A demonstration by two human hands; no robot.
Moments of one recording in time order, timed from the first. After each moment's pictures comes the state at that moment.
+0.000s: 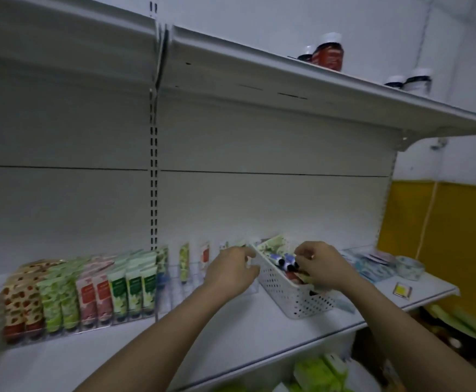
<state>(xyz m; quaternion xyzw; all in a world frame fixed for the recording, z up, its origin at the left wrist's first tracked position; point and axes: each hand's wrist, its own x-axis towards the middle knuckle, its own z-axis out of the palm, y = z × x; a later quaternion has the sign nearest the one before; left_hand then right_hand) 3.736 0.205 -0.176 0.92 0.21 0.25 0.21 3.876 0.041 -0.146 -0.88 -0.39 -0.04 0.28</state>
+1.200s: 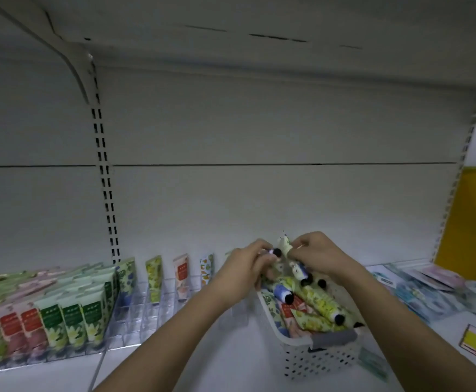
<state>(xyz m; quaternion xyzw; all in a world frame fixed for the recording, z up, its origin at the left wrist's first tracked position) 3.873 0.231 -0.188 0.87 0.12 0.29 0.38 4.030 0.125 -0.156 -0.80 -0.42 0.13 0.40</state>
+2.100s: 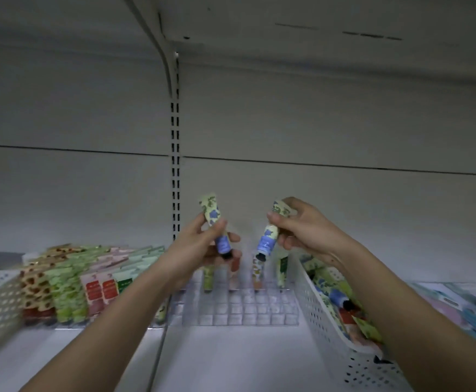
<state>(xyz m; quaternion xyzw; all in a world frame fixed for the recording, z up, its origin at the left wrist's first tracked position) 3.721 0.296 -0.155 0.62 0.20 0.39 0.65 3.926 0.205 -0.118 -0.55 -0.51 0.32 0.58</state>
